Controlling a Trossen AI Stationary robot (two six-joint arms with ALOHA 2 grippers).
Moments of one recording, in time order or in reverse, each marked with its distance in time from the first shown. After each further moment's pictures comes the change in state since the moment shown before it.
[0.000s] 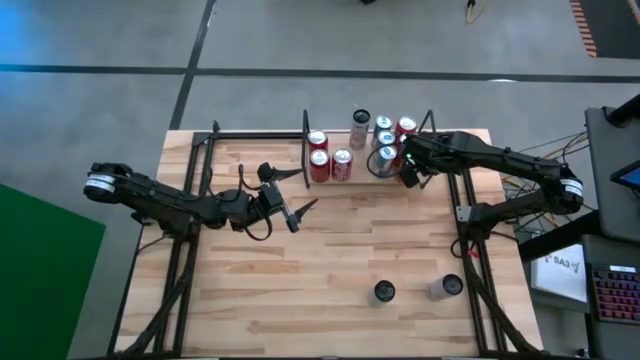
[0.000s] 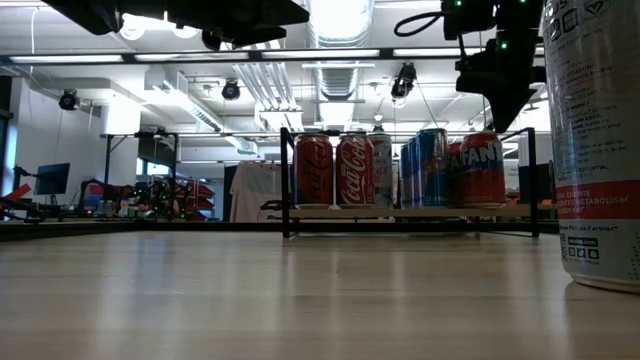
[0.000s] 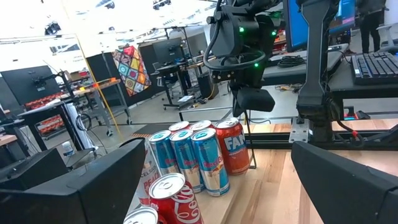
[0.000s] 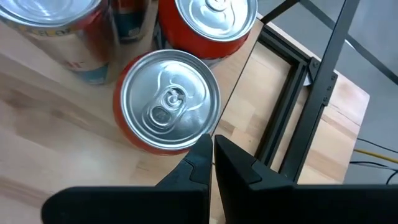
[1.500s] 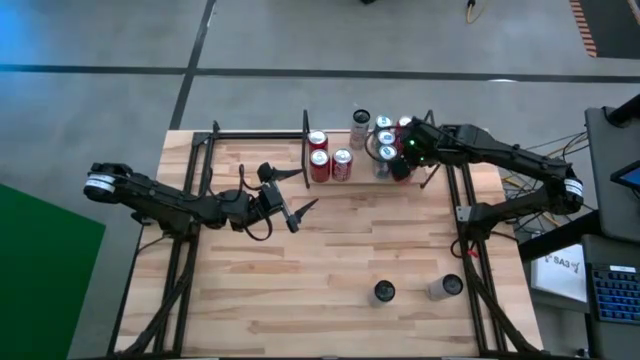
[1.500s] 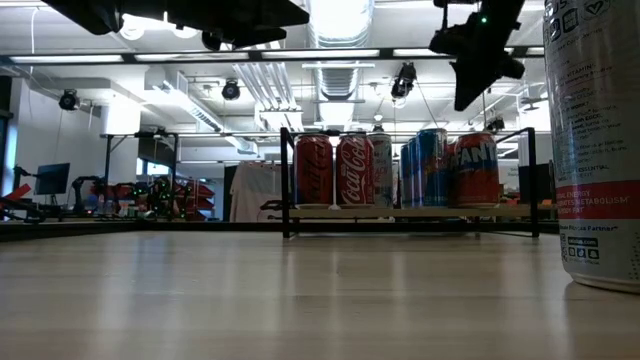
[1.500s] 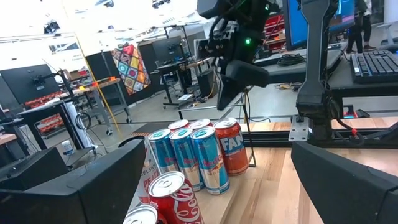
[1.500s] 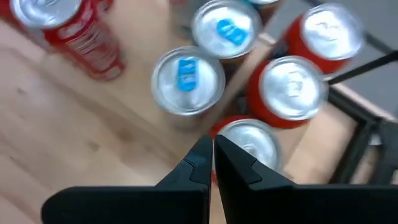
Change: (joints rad) left arm 0.000 0.000 0.000 -0.008 0.000 -0.003; right arm 0.002 -0.001 0.116 0.166 -0.142 -0.114
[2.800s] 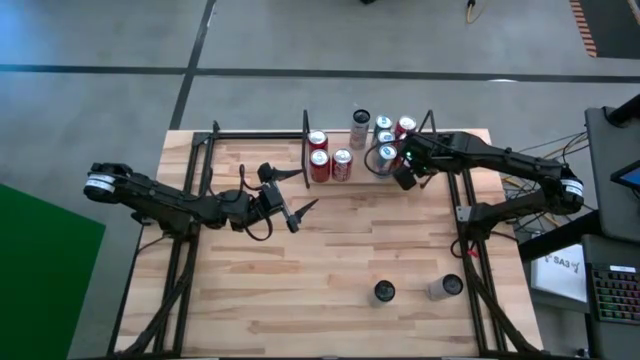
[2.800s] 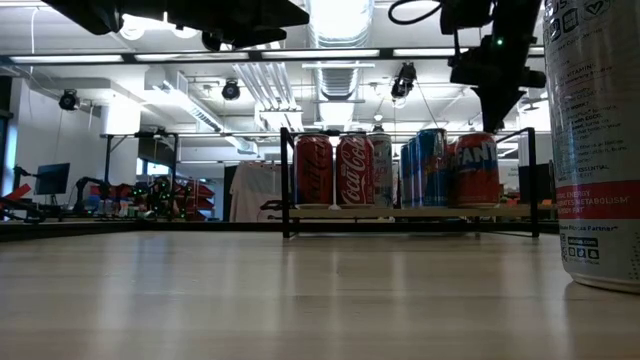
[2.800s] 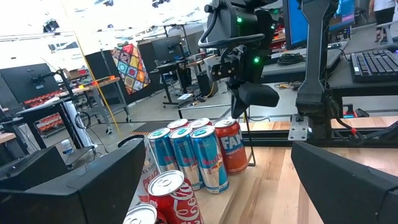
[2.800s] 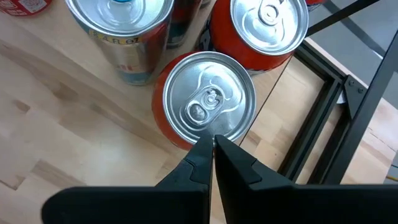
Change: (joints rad) left arm 0.000 0.000 0.000 -0.005 0.000 -0.004; right arm -0.002 0.000 -0.117 -0.090 0.051 0.019
